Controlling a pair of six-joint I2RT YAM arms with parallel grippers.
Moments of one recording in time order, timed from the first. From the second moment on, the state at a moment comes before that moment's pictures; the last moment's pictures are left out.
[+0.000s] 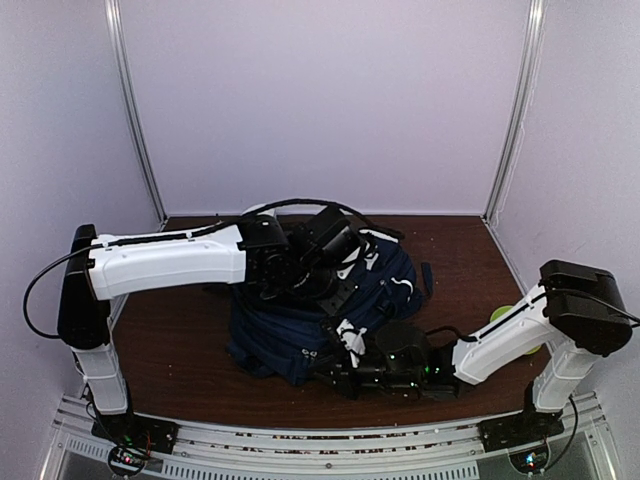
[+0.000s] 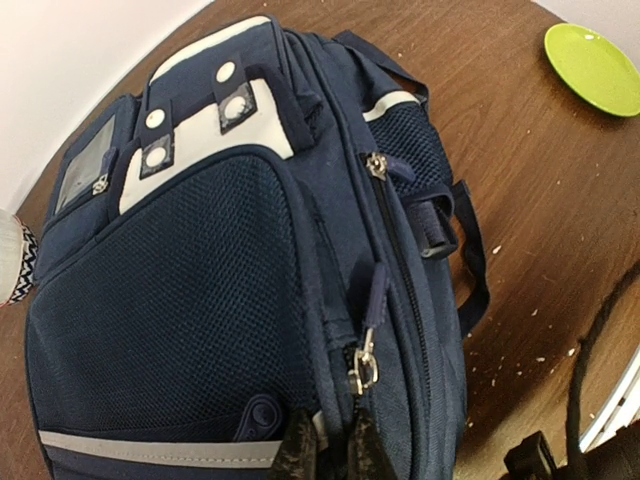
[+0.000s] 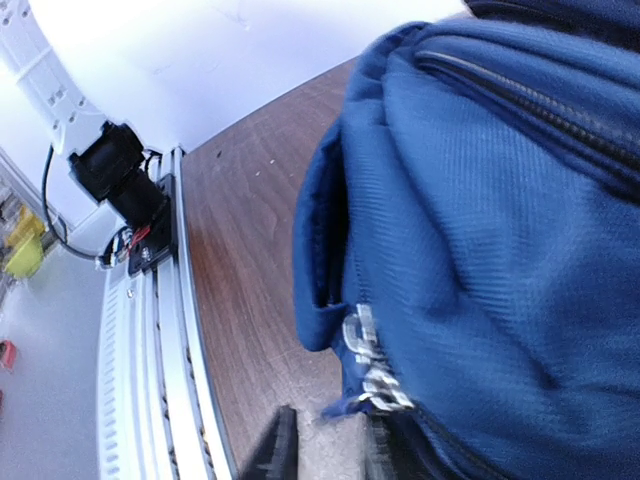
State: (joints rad) left arm -1.16 1.88 1.70 -0.73 -0.29 -0.21; right arm 1.23 1.71 0.60 0.78 -0.06 0.39
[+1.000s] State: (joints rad) left arm -0.93 1.17 0.83 -0.40 -0.36 -0.56; right arm 1.08 1.08 0.44 0.29 0.44 0.95
